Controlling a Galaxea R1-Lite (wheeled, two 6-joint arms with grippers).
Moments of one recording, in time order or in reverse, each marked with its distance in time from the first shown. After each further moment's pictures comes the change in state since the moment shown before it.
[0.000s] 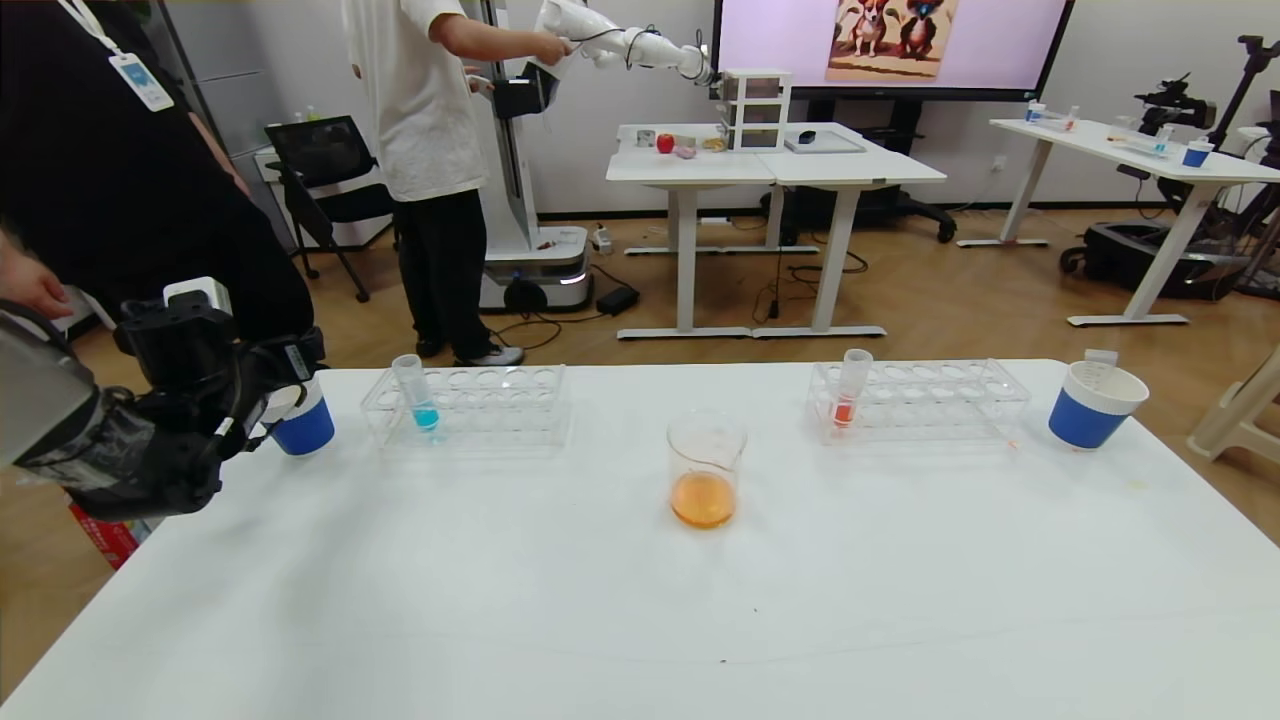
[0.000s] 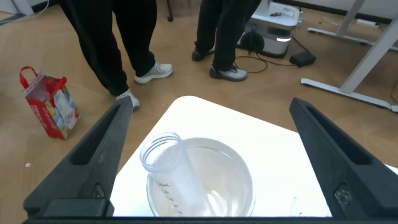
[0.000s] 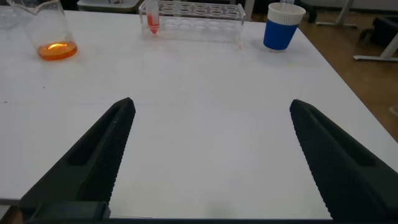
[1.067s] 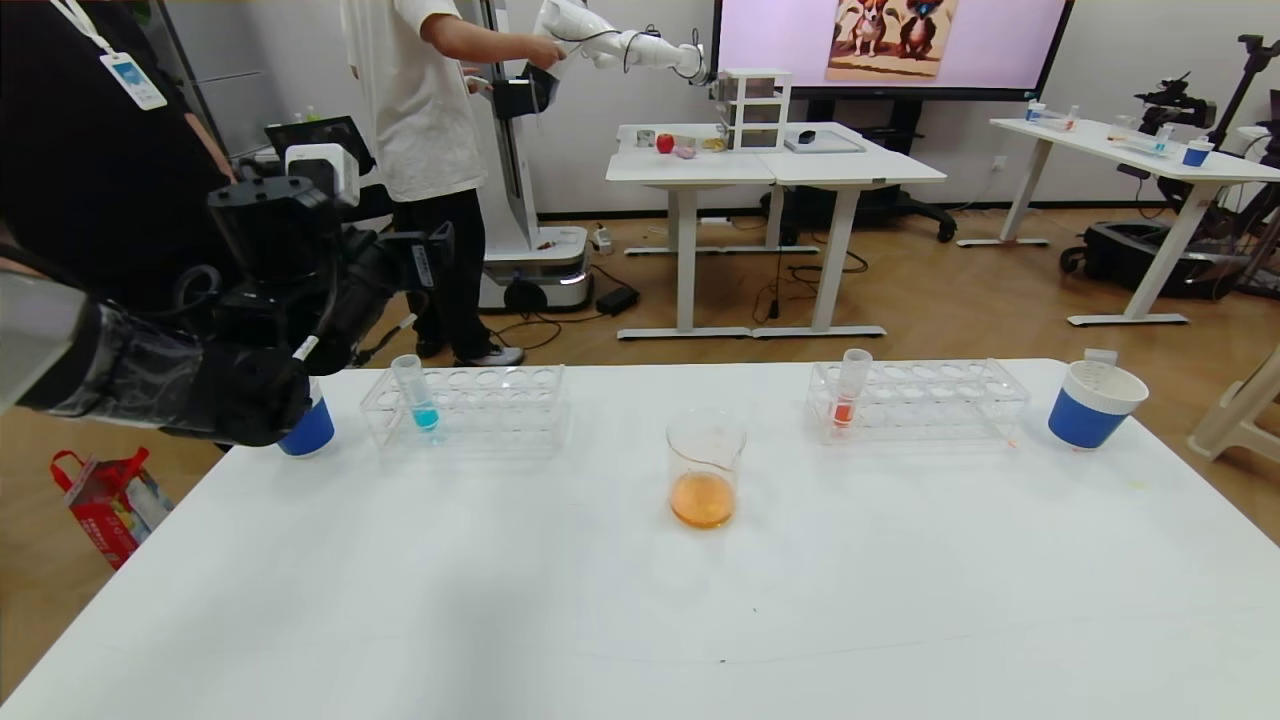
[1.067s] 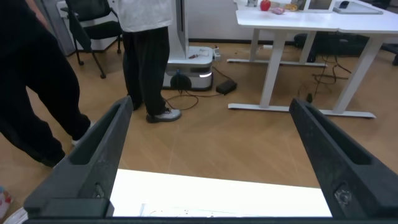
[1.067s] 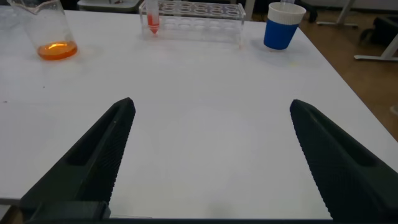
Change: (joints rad) left arm -0.366 -0.217 -0.137 0.161 0.066 0.115; right arm 0.000 0.000 0.000 0.000 0.000 0.000
